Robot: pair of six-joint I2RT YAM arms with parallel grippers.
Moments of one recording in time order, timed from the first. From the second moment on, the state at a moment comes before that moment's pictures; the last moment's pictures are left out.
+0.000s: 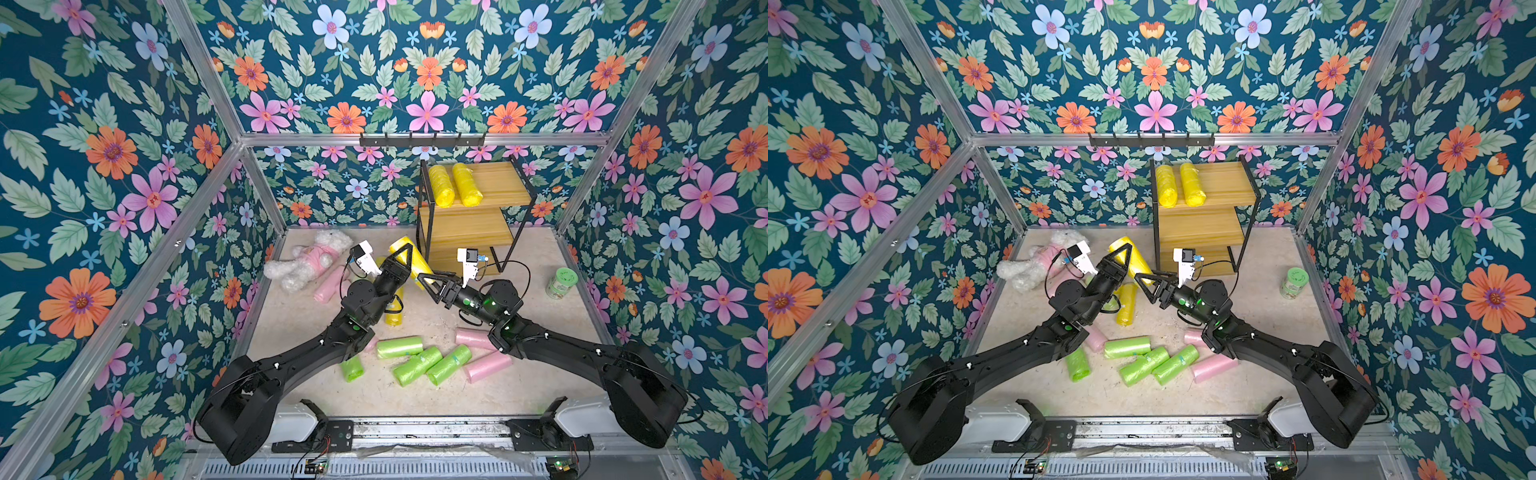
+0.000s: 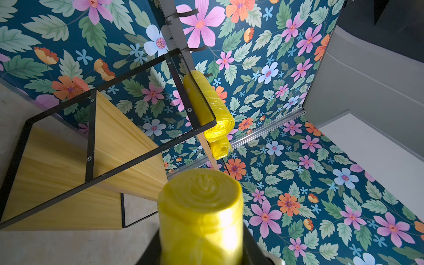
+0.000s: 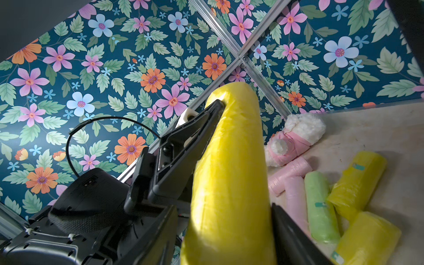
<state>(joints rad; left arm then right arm) -0.73 1.31 0.71 0.84 -0.17 -1.15 0.74 1.39 0.70 0.87 -0.34 0.82</state>
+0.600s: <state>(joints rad) -0.73 1.30 0.71 0.85 -0.17 -1.13 0.71 1.32 0.74 0.76 -0.33 0.80</state>
